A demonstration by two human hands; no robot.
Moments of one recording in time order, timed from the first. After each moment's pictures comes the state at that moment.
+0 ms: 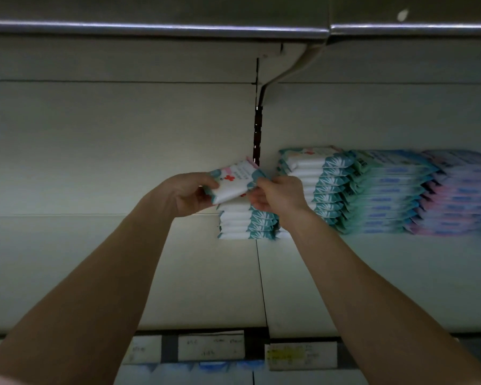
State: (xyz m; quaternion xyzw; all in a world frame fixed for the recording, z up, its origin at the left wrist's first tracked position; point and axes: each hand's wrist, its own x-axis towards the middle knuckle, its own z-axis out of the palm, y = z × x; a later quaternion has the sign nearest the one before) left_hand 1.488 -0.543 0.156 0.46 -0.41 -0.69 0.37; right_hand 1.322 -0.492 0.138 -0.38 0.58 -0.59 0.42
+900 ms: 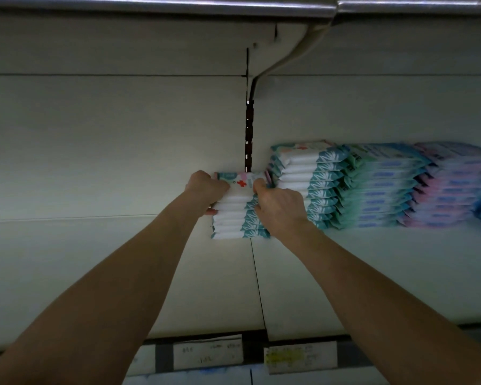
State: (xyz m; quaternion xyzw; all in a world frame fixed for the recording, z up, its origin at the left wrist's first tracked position) left_hand 1.444 -0.554 0.141 0.62 -0.55 -0.46 0.32; right_hand 1.306 -0.494 0.104 -0.69 0.69 -0.10 -0.20
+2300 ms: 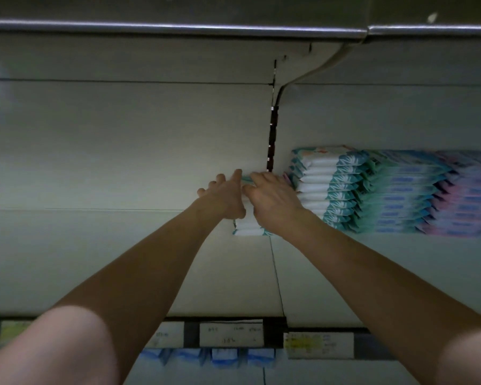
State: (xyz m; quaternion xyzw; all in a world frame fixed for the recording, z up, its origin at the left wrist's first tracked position) left_hand 1.466 -0.528 0.140 0.60 -0.79 -0.10 0.06; right_hand 1.356 -0.479 0.136 -0.78 0.60 -0.04 -0.18
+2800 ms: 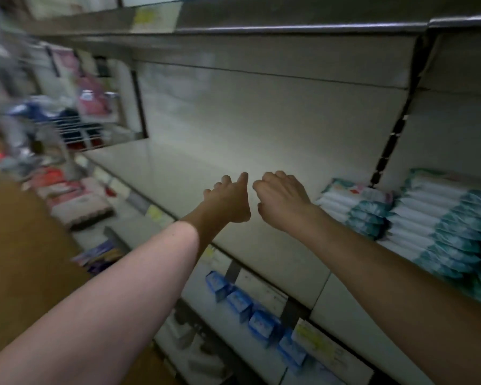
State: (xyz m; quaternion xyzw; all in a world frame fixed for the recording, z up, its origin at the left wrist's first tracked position) left_hand 1.539 -0.413 0.133 0.82 -0.56 -0.07 0.09; right_hand 1.429 -0.439 0.149 -0.92 0.36 -0.07 -0.13
